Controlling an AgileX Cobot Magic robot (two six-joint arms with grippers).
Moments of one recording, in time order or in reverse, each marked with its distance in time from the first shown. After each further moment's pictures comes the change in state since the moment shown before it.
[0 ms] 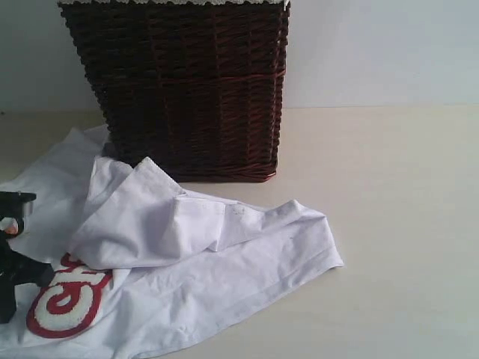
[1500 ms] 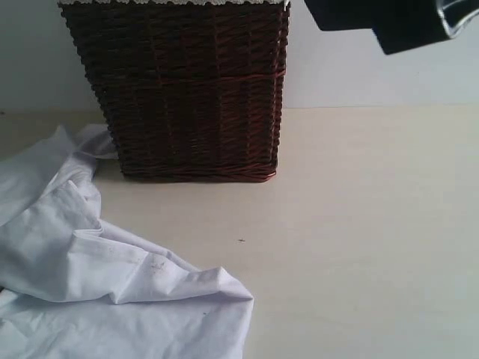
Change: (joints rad) left arm 0.261 -0.066 0.191 0.230 0.081 -0.246; right arm 0.000 0.061 0.000 0.032 0.010 -0.016
